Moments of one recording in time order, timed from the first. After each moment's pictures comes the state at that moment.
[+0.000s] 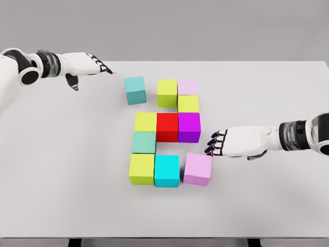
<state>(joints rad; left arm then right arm) -1.14 0.46 -1.02 -0.63 -0.76 -0.61 -0.32 -0.70 -0.93 0.92 -1.71 0.47 -0.61 0.61</state>
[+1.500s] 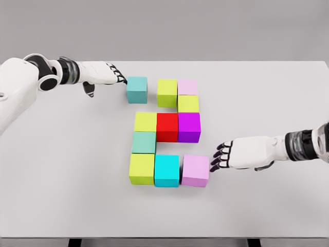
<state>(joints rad) -1.12 0.41 -1.09 -0.71 -0.77 -0.61 -0.32 -0.69 -1.00 0.97 -1.77 0.46 -0.61 0.61</state>
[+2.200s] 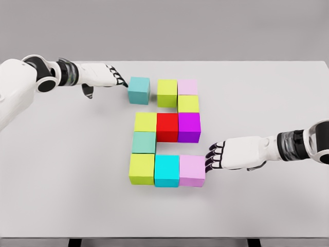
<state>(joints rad) -1.12 0.45 -1.13 -0.76 -0.76 -0.61 -0.32 -0.69 -0.96 0.97 -1.76 0.47 -0.61 0.61</state>
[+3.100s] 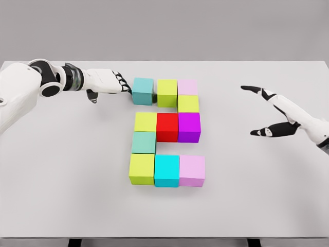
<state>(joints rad) -1.11 0.46 -1.17 -0.84 -0.76 -0.61 -0.32 -0.18 -0.57 0.05 -1.41 -0.08 -0.61 0.61</state>
